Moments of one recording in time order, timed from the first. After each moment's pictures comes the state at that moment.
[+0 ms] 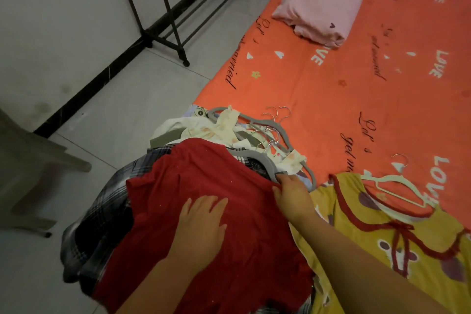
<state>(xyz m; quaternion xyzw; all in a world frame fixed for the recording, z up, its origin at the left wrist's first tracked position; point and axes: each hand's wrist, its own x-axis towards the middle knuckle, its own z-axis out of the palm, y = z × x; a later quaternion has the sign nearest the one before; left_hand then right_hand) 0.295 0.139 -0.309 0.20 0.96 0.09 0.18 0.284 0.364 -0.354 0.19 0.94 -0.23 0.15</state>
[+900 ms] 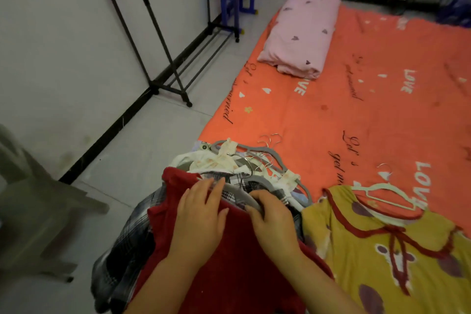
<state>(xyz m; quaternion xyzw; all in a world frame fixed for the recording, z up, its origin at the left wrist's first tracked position) 0.287 0.143 -0.192 0.25 0.95 0.16 -0.05 0.334 0.287 -0.207 0.12 0.88 -0.45 -0.07</state>
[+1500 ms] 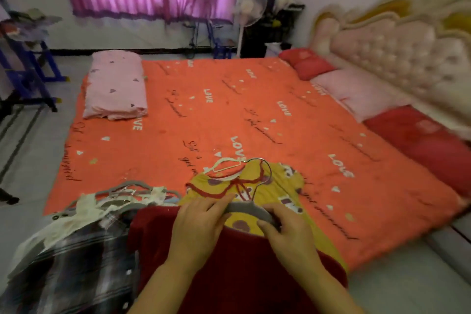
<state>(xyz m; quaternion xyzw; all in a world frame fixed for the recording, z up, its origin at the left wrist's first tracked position) 0.479 0.231 -0.094 0.62 0.71 0.33 -0.07 0.649 0.302 -0.078 0.41 0.81 -0.32 -0.26</state>
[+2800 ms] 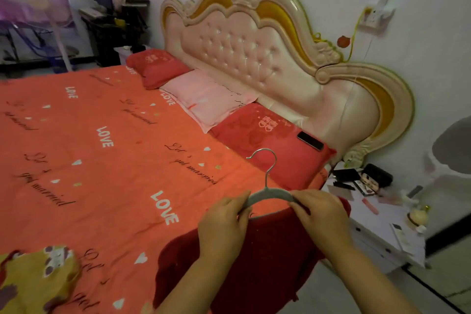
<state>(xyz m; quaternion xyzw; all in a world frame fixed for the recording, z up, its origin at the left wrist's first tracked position) 1.076 0.801 -0.102 0.64 0.62 0.44 0.13 1.272 0.829 -0.072 0.53 0.79 0.08 -0.29</state>
